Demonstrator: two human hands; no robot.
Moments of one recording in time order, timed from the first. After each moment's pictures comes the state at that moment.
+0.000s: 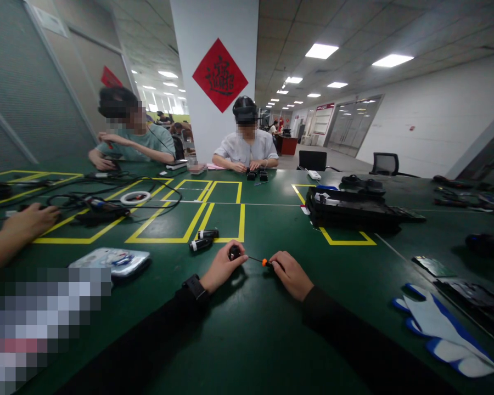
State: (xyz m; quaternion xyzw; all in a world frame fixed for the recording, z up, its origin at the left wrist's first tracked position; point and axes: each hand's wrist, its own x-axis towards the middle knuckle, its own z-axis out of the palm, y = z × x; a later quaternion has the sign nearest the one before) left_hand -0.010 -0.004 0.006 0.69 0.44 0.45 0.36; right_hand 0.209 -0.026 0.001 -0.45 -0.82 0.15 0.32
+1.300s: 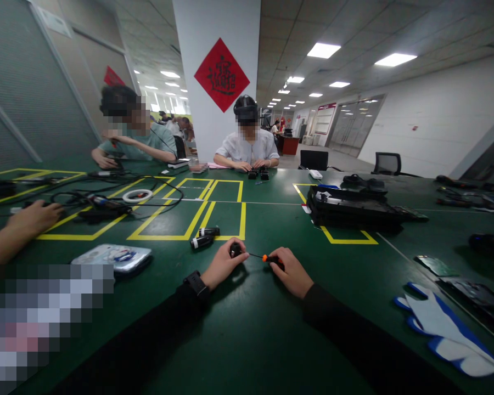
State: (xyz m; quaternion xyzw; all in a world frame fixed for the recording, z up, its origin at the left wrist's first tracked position) left_hand -0.010 -0.008 0.010 0.70 0.44 0.44 0.35; right_hand 0.207 -0.028 0.002 -0.45 -0.81 0.16 0.33
